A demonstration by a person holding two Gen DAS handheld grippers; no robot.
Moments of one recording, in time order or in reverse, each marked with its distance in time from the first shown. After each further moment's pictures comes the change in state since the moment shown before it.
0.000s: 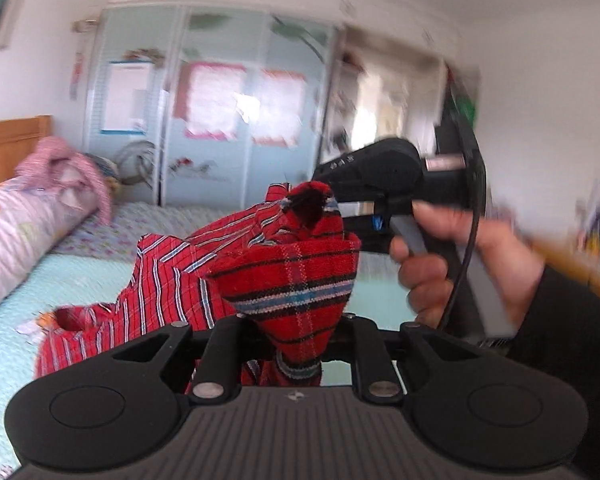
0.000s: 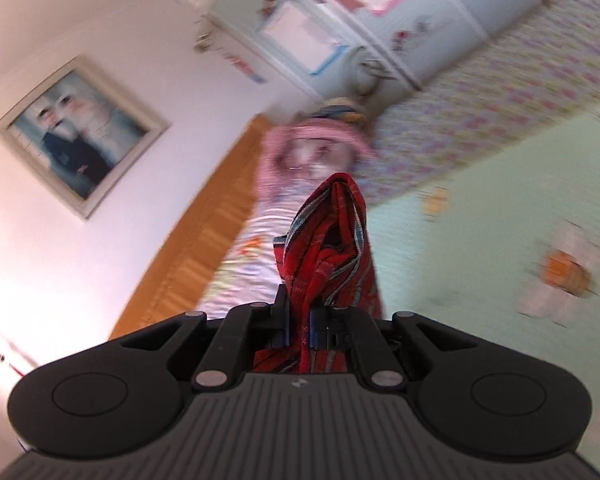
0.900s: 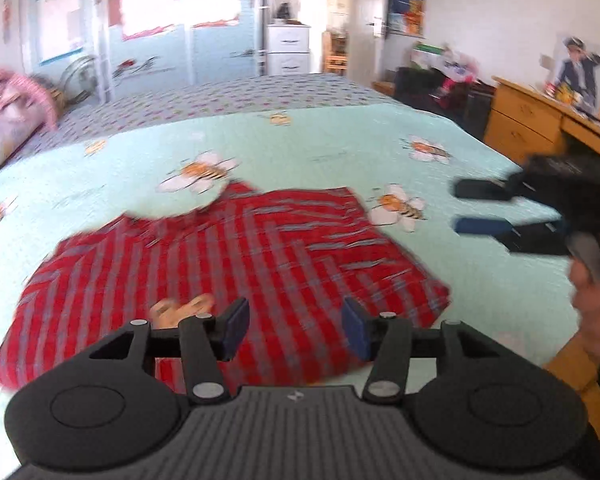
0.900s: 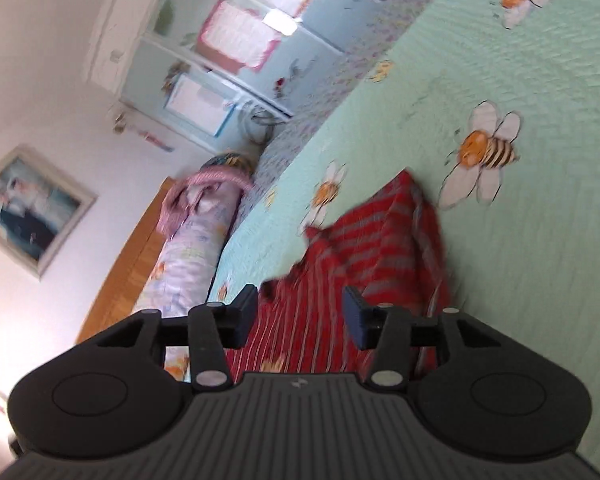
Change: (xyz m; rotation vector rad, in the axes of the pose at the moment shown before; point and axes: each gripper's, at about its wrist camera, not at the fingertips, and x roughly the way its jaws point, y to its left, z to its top) left arm 0.015 -0.038 -0.193 0.078 0.302 -0.074; right arm -0.213 -0.238 -0.264 0.166 -0.207 -0.117
